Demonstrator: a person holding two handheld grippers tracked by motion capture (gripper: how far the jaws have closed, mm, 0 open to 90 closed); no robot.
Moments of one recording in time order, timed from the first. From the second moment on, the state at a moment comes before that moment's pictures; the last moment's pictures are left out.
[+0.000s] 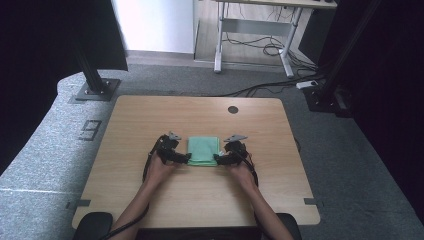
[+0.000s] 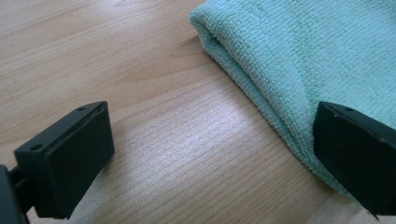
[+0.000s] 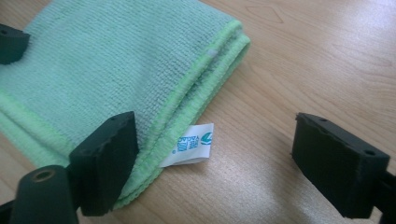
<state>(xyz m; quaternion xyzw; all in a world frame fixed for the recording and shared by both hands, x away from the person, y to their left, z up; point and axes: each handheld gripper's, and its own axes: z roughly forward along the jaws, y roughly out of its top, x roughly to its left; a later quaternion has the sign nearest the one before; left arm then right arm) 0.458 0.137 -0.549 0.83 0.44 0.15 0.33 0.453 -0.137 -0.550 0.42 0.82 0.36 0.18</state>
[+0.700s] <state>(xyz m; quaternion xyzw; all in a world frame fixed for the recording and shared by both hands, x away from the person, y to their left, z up) 0.409 0.154 -0.502 0.85 0.36 0.16 0.36 0.419 -0.146 -0.507 0.38 0.83 0.38 0.17</state>
